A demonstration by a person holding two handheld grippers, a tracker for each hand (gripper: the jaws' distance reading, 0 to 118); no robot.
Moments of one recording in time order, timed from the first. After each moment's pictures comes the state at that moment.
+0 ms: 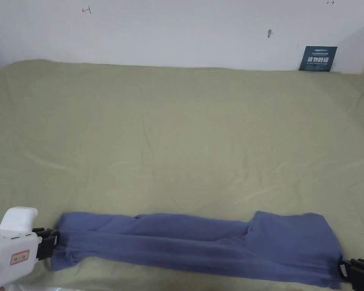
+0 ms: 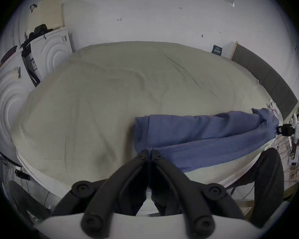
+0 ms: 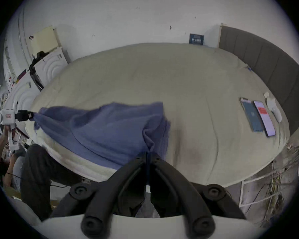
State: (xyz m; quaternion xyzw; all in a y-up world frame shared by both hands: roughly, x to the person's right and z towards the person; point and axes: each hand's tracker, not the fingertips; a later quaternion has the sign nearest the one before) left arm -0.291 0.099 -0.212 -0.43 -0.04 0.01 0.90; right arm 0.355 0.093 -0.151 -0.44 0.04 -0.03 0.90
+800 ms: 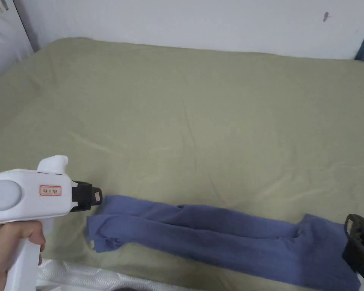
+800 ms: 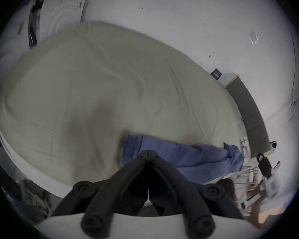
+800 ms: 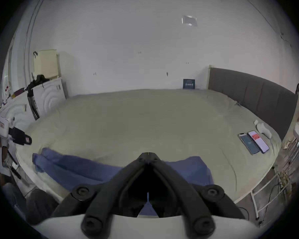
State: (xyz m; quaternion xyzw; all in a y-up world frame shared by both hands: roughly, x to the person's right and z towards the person) left arm -0.338 0.143 -0.250 -0.46 -0.06 0.20 0.86; right arm 0.182 0.154 -0.138 -0.18 -0.01 -0.02 0.98
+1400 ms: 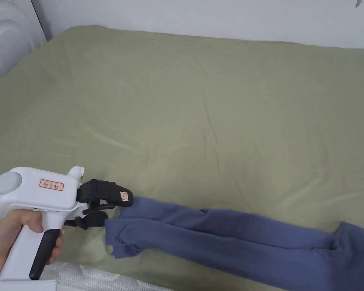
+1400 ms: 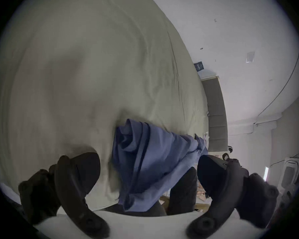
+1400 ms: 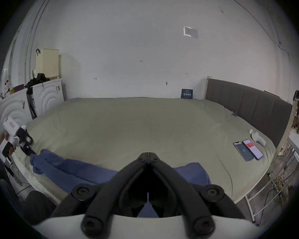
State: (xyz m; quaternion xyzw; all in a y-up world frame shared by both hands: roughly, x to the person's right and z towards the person) left arm -0.429 0.046 -0.326 -0.54 -0.21 0.39 0.72; right arm 0.173 0.153 -0.141 -0.20 -0.03 0.01 0.98
